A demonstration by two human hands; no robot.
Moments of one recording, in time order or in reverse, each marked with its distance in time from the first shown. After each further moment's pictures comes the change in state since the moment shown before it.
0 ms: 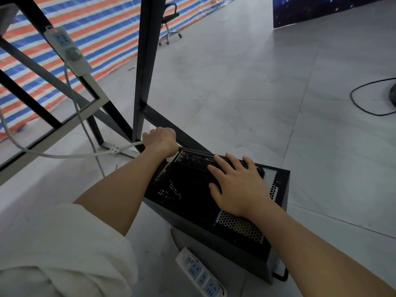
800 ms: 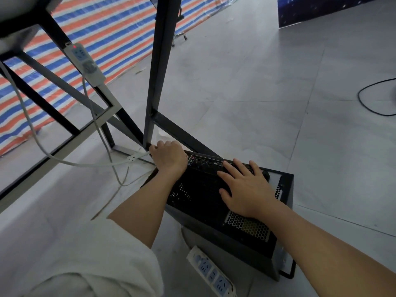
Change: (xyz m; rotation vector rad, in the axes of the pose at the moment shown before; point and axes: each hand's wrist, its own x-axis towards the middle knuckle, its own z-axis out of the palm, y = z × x) left_hand -0.033 -0.002 0.011 -0.091 0.159 -0.072; right_hand -0.004 0.002 -0.010 0.075 -0.122 0.006
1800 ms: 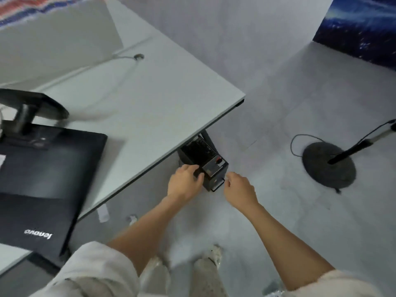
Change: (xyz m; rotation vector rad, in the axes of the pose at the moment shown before) left_hand -0.293 -0.057 -0.540 -0.699 -0.430 -0.177; right_hand -0.289 -0.165 -0.501 0.189 -0.316 0.238
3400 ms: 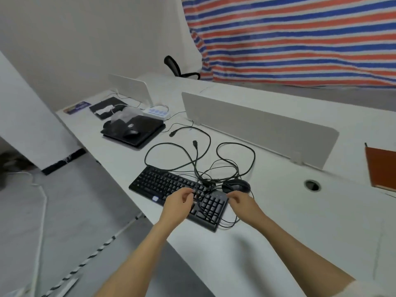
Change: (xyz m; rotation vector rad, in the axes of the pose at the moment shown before) left_hand -0.664 -0.871 -0.443 -0.525 0.984 -1.155; right_hand -0.419 -0.969 0.598 -0.117 -0.884 -1.143
